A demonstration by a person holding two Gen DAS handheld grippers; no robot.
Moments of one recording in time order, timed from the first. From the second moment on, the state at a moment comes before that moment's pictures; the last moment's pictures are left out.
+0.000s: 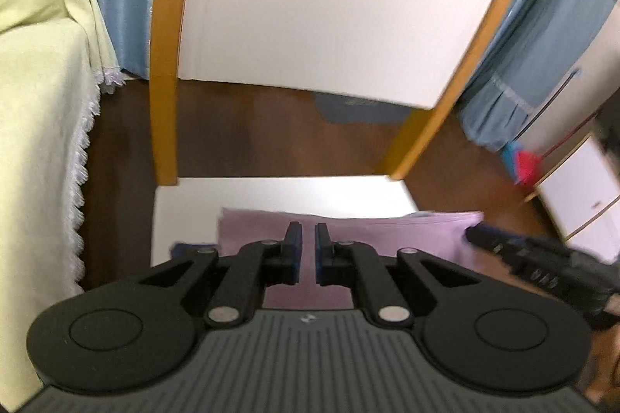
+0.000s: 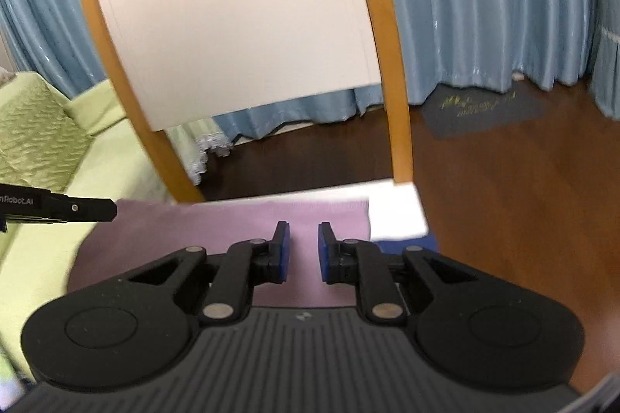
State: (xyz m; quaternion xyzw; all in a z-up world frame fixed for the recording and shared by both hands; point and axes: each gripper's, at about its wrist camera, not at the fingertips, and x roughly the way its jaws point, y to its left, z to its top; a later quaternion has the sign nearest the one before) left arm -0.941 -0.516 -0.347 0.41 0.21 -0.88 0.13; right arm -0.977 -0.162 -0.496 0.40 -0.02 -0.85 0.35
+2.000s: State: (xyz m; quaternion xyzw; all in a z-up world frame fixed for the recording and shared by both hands) left arm -0.890 -0.535 -0.378 0.31 0.13 -0.94 0.00; right arm -0.778 -0.247 -0.494 0.28 0.01 -0.86 0.44
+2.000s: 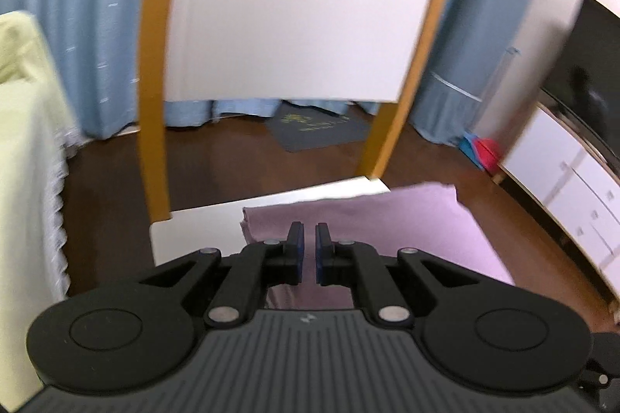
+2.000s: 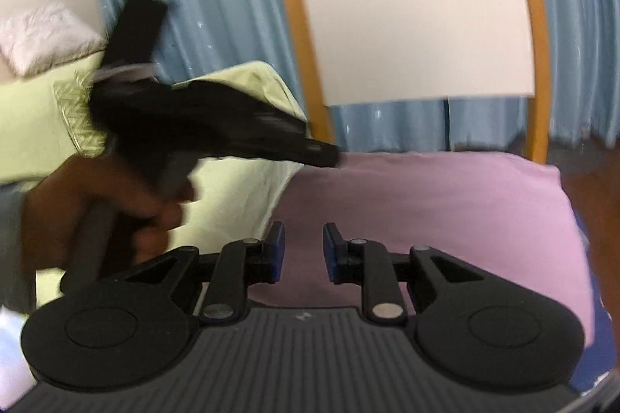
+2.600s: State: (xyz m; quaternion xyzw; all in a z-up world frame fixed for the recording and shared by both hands) left arm -0.870 -0.512 -0.359 0.26 0.09 -0.96 -0.01; right arm -0.765 -0.239 -0.504 0.22 0.02 -0.90 0.38
